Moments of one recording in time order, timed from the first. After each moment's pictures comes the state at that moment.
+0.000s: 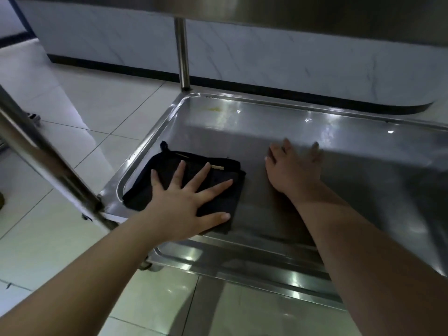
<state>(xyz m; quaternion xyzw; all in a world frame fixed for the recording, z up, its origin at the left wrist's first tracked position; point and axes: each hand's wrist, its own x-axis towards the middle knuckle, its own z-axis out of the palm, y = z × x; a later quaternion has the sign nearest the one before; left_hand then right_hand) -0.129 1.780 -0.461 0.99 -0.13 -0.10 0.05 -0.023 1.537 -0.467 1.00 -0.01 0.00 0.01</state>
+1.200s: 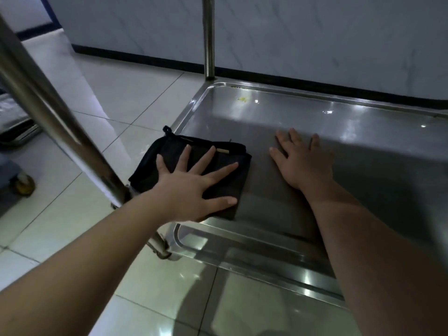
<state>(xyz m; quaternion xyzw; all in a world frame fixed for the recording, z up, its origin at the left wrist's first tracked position) -0.109 1.821 -0.459 0.99 -0.10 -0.12 0.05 -0.007 1.571 -0.480 1.00 0.03 0.00 -0.04</state>
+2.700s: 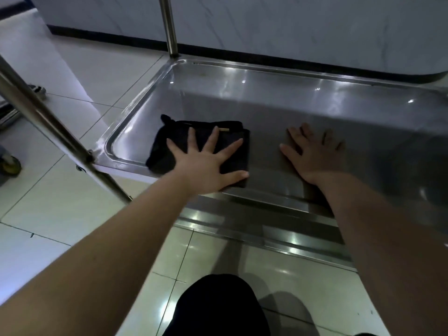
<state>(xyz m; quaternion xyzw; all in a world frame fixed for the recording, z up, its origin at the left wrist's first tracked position) -0.141 1.690 -0.467 0.99 -0.07 -0.09 0.03 -0.089 1.424 -0.478 1.00 0.02 -0.03 -0.02</state>
